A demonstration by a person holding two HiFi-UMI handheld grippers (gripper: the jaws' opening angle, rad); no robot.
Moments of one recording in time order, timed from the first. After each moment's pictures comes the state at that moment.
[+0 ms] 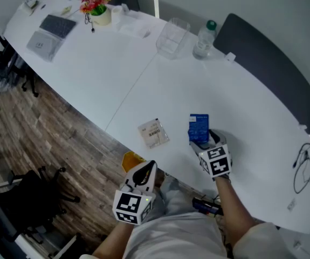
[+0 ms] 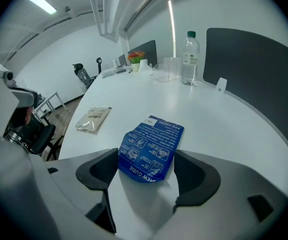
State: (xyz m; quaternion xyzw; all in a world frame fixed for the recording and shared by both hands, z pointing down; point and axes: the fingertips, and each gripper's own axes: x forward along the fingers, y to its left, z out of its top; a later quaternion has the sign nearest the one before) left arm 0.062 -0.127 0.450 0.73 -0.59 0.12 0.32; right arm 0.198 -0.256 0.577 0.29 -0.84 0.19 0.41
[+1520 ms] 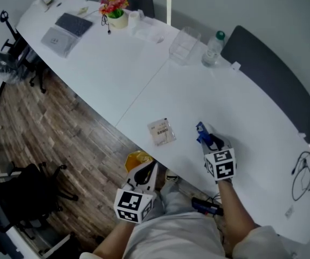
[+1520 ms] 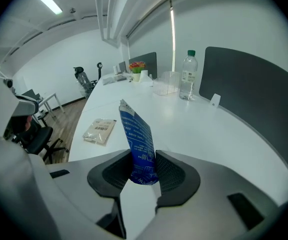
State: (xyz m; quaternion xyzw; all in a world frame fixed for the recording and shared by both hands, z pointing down) left arm 0.049 -0.103 0.433 0.72 -0.62 0.10 0.31; right arm 0.194 -0.253 0.532 0.31 -0.85 0.16 0.39
